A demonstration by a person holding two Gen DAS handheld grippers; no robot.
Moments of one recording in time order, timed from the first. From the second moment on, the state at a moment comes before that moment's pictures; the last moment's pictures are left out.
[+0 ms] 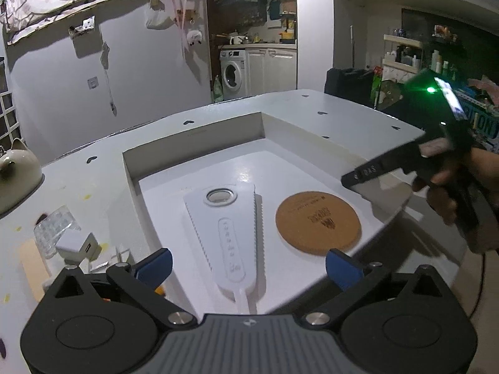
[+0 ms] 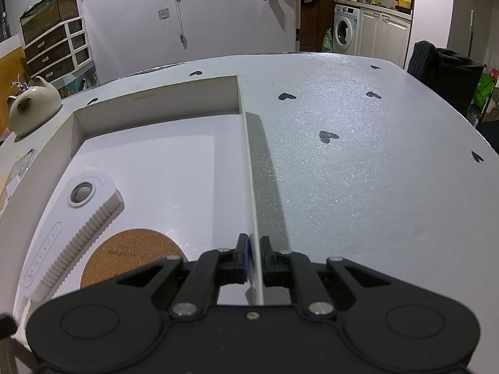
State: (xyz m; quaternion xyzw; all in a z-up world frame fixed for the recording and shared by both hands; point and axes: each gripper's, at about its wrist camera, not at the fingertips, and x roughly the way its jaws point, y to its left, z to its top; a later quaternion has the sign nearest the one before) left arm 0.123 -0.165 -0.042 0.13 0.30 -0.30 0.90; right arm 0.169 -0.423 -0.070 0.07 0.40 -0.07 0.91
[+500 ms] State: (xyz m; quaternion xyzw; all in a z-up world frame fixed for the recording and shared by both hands) left arm 0.105 -0.077 -0.046 0.11 0.27 -0.28 0.91; right arm 0.170 -0.422 -0.069 0.07 0.40 -0.07 0.91
